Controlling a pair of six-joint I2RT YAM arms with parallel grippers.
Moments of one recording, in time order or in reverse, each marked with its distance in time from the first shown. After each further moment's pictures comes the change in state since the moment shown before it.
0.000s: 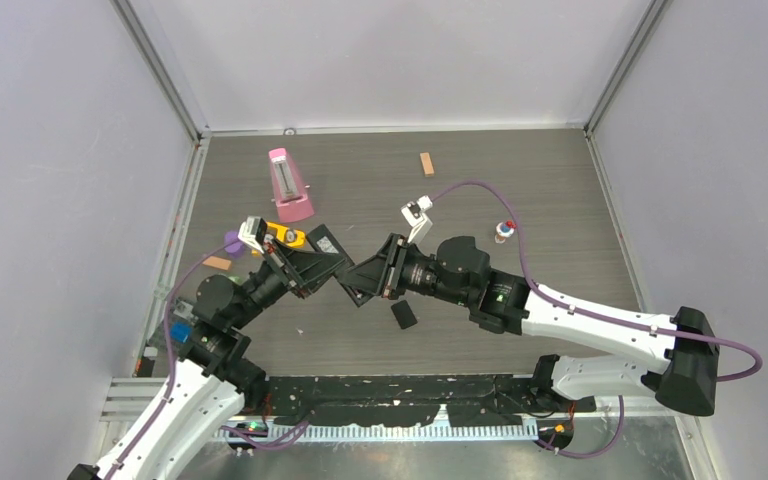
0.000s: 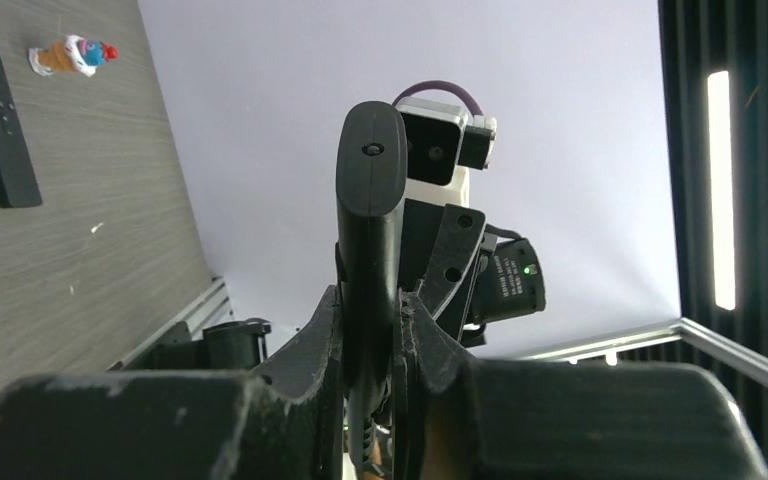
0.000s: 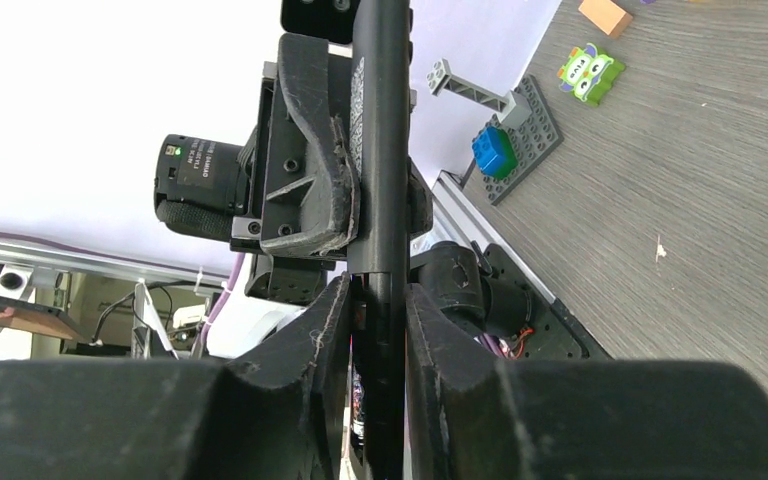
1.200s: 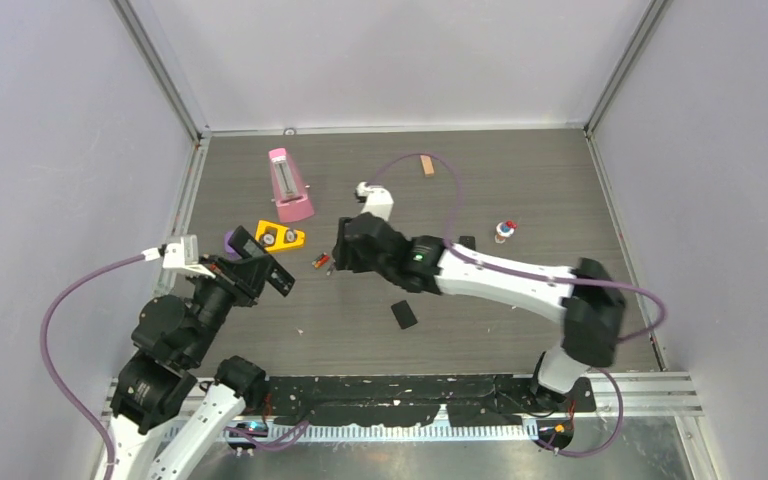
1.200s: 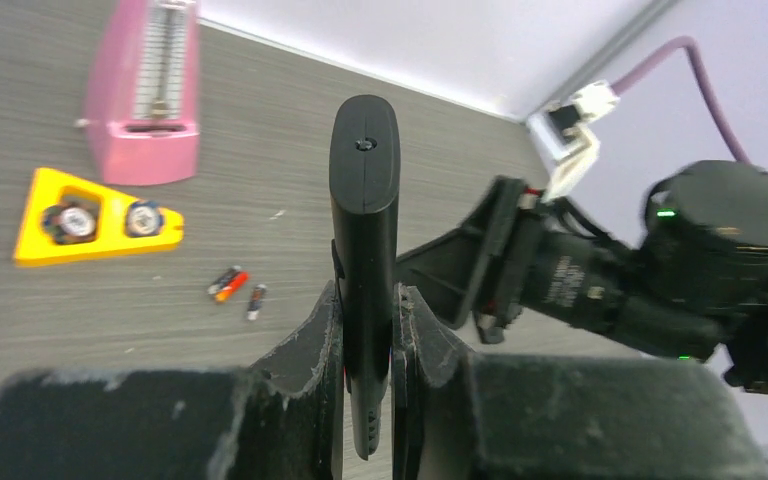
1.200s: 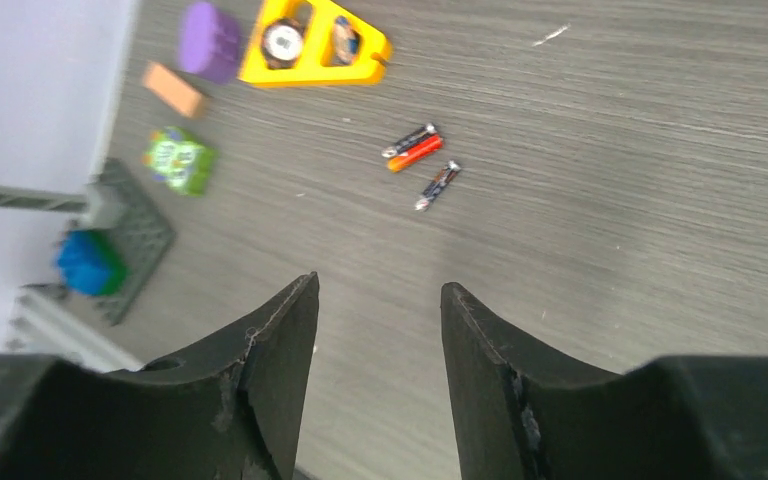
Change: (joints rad) left arm 0.012 -0.163 0.387 -0.797 -0.518 0.954; right arm -0.018 0.413 0.391 -0.461 0.449 -0.309
